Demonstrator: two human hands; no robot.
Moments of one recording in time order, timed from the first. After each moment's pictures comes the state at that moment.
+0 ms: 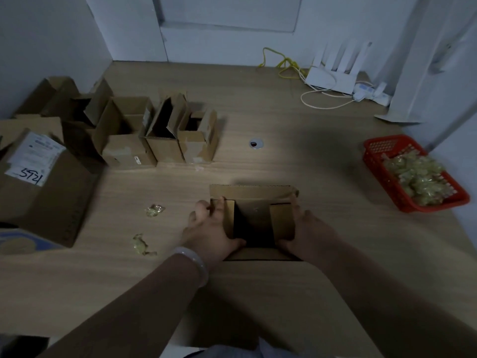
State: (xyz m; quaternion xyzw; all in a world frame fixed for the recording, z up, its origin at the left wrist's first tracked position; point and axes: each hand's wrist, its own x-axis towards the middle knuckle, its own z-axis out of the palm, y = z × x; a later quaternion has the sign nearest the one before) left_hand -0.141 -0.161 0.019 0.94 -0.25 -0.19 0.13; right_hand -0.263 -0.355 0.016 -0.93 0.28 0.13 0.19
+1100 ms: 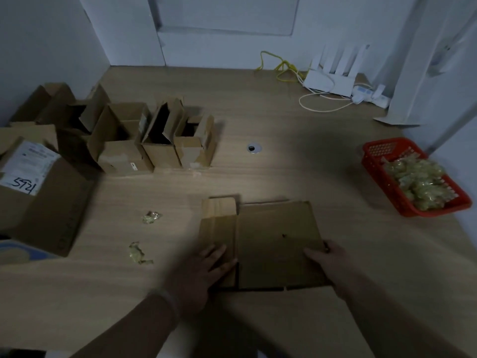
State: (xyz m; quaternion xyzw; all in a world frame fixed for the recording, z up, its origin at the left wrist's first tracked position) left_hand -0.149 -0.107 -0.050 0.81 -0.53 -0.23 0.00; right_hand -0.308 -0.379 -0.033 -0.62 0.54 -0.01 0.57
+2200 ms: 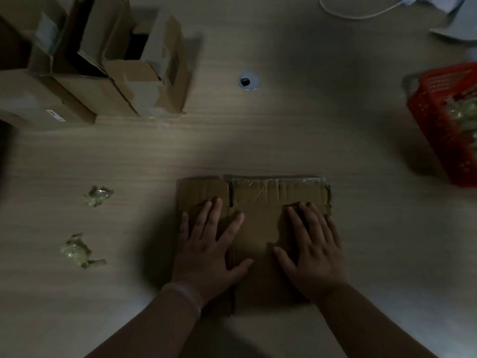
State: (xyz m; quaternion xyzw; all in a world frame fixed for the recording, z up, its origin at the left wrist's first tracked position) left_hand -0.144 -0.183 -0.133 0.90 -0.41 -0.10 0.06; right_hand -0.281 -0.365 -0.126 -0.96 0.27 0.03 0.10
